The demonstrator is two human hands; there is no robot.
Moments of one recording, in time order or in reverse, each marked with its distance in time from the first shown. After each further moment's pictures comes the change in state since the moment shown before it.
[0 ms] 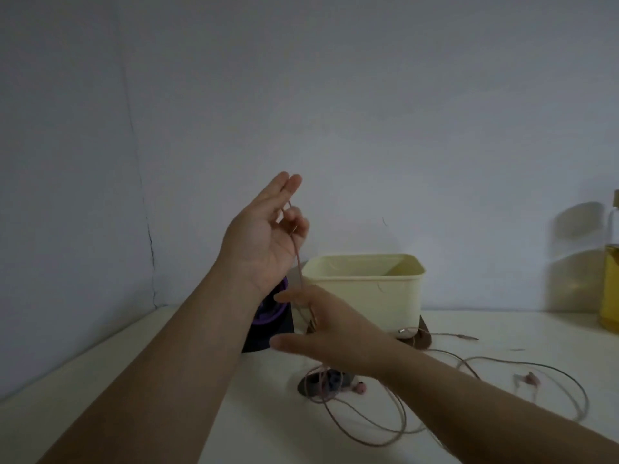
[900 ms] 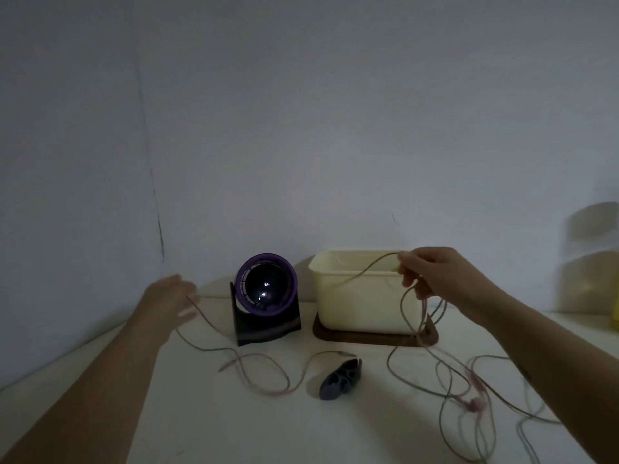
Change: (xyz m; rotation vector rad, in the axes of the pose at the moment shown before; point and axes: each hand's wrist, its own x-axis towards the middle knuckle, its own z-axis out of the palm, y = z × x) left_hand 0.000 0.039 -0.179 0.766 0.655 -0.089; right_hand -0.016 0.066 -0.092 0.184 0.388 0.348
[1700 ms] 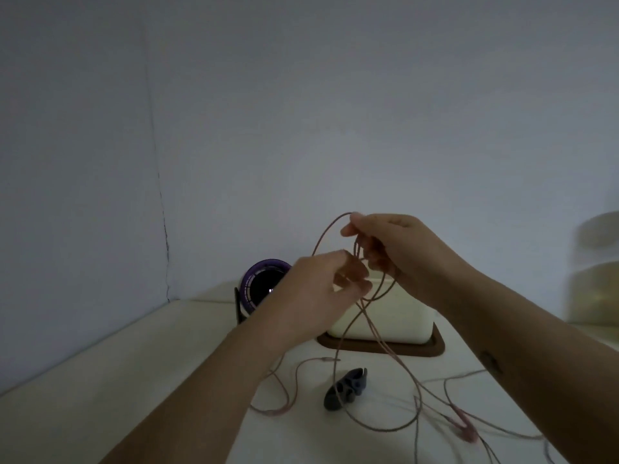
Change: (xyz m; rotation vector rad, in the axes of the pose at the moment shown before) left_hand -0.125 0.034 0.109 0.719 -0.590 0.821; right_hand -0.010 -0.081 0.037 0.320 -0.096 -0.099
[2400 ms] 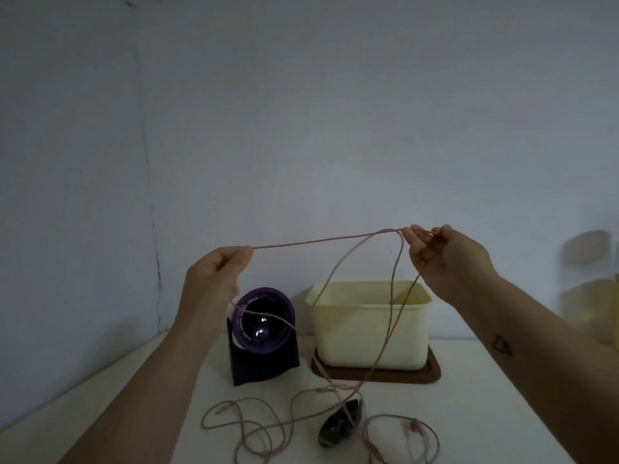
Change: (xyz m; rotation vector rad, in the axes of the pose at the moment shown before) left_hand 0.019 -0.067 -0.054 -0.587 0.588 -0.212; right_hand 0.026 0.008 -0.058 0.941 0.501 0.131
